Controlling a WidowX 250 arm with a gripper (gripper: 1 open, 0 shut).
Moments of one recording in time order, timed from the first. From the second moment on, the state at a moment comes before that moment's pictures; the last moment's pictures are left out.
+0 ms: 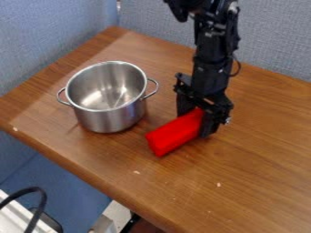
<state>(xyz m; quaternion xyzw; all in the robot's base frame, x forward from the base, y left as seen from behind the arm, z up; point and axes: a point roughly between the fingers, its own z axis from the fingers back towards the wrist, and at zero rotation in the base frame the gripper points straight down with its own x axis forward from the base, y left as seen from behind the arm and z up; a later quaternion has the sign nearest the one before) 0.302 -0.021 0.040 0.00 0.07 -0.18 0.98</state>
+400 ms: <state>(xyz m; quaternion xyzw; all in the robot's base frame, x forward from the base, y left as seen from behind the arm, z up) 0.311 -0.025 0.062 0.01 0.05 -0.21 0.98</state>
